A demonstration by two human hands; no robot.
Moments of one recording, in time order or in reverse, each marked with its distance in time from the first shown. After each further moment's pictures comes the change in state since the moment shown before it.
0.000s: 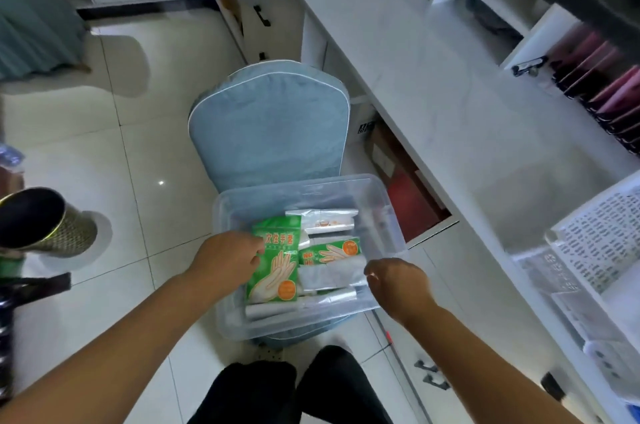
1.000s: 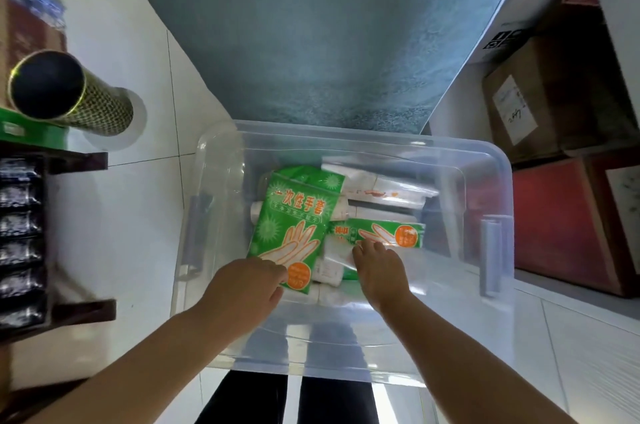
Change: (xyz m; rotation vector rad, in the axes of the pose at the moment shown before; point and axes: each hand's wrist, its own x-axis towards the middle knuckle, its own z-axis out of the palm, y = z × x) left_hand 0.078 0.003 0.179 -0.132 -0.267 -0.170; right_hand 0.175 0.031 0.251 -0.228 -0.235 -0.430
